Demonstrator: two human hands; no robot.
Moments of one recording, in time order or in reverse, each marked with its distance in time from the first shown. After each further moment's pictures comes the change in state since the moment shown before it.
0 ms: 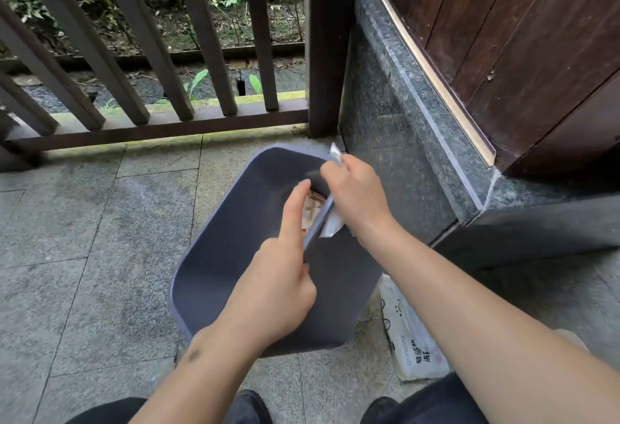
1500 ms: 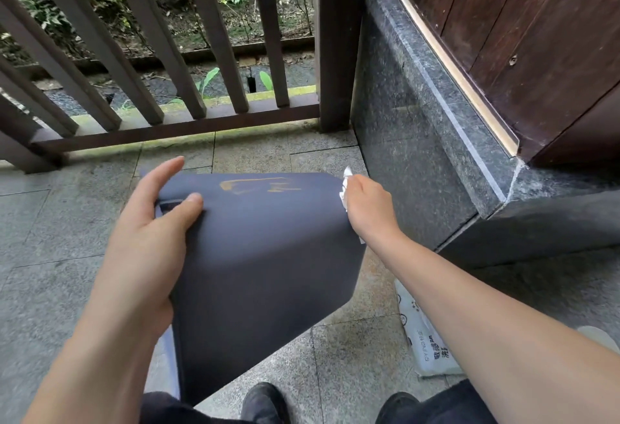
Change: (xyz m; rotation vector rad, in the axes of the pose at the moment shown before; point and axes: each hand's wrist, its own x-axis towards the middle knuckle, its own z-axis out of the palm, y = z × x) left_hand -0.021 -0.036 -0.104 -0.614 0.565 -0.327; right_hand 0.020 0.058 0.033 -0.255 0.020 0.091
